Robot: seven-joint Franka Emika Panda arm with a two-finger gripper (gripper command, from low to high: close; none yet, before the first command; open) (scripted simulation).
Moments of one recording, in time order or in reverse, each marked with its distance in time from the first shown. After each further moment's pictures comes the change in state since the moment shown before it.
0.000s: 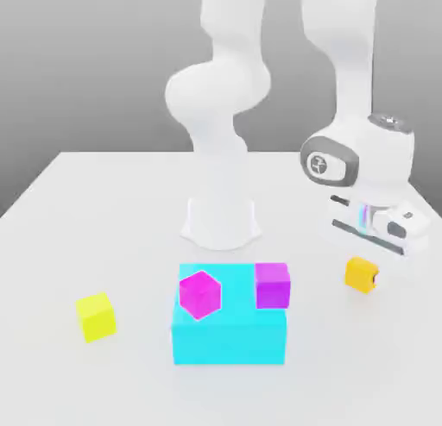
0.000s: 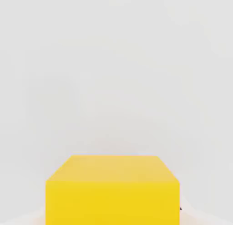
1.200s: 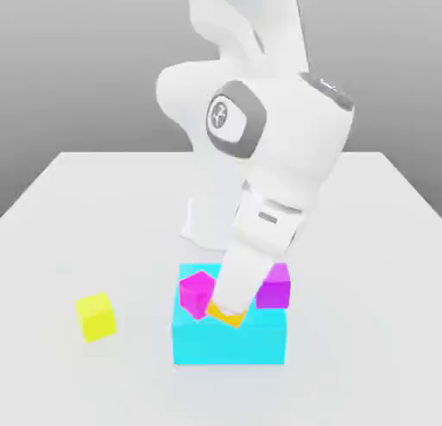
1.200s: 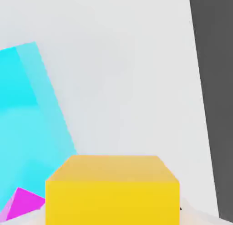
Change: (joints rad) arm -0.632 -0.201 -0.306 0.235 -0.570 -0.501 0.713
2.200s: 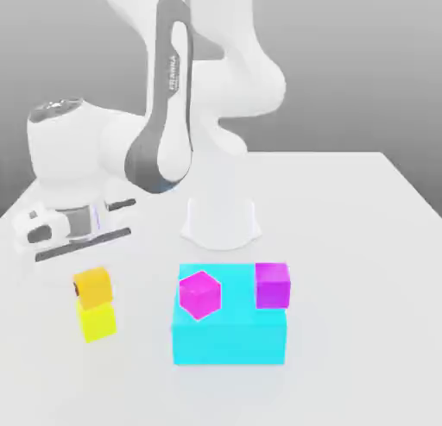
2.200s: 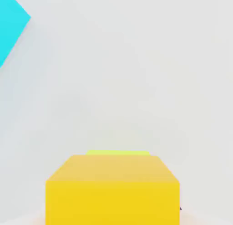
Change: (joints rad) arm -0.123 0.171 -0.360 -0.133 0.879 0.320 -0.669
